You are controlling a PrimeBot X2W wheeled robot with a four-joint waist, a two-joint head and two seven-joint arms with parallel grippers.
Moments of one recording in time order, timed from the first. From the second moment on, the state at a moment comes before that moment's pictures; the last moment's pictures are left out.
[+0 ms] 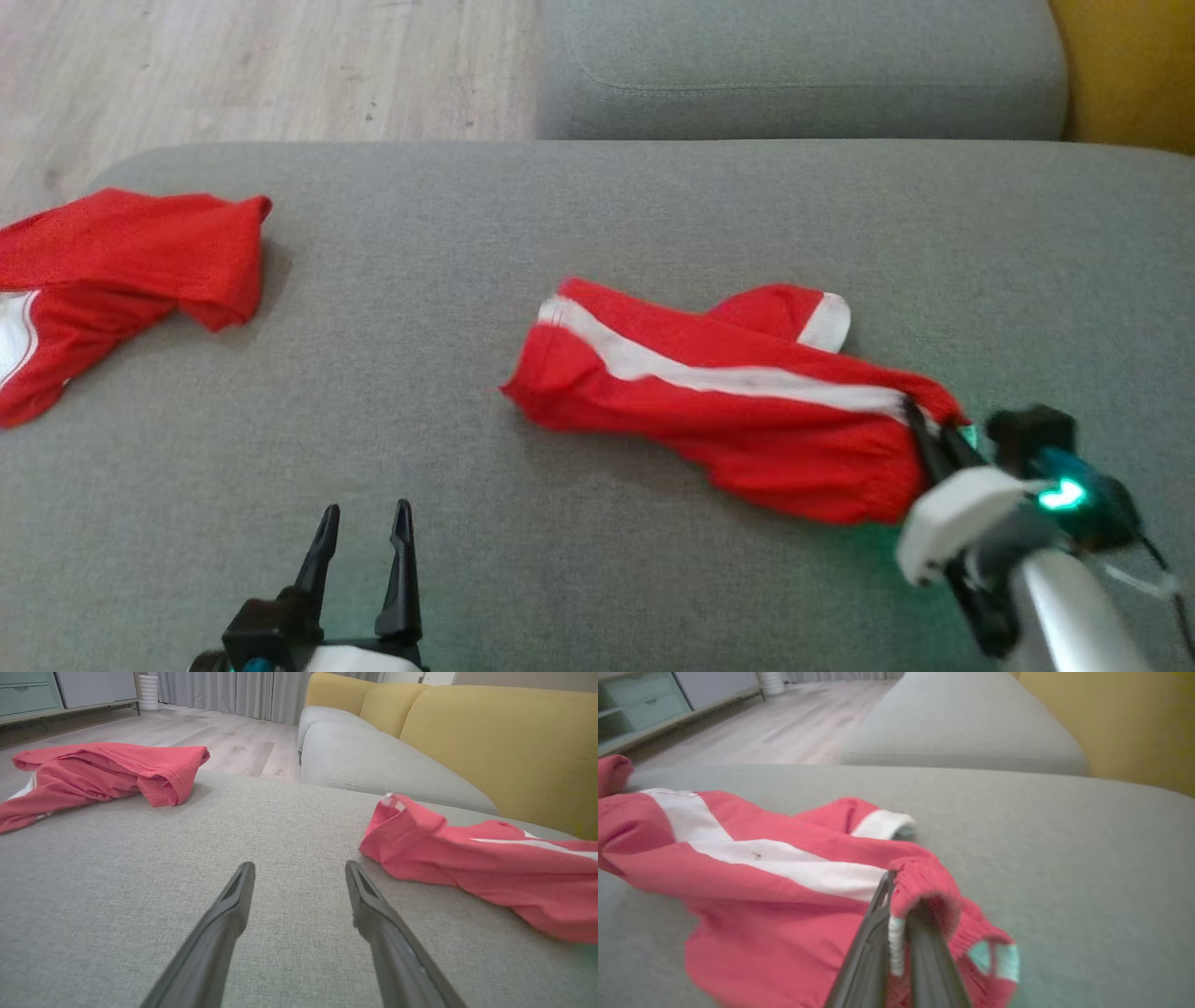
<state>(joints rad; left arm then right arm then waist) 0.05 0.27 -0.49 0.19 -0.56 0.21 -0.25 -0.19 -0.08 0.09 0.45 0.10 0.13 0.02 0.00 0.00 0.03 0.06</state>
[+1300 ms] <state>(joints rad) 0.05 0.26 -0.54 0.20 -0.56 0.22 -0.24 0.16 -0.04 -0.03 0.13 0.08 0.13 -0.04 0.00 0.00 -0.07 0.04</state>
